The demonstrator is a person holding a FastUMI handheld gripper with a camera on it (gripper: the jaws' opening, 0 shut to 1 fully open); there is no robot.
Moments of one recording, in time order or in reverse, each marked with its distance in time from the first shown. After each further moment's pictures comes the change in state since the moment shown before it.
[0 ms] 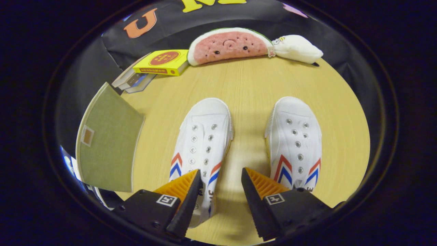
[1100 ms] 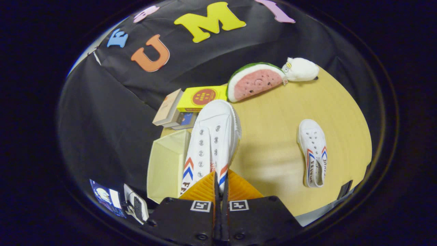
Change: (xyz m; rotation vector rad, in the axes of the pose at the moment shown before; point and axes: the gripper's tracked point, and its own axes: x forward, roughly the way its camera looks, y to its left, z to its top) arm -0.179 0.194 0.047 0.186 -0.185 0.192
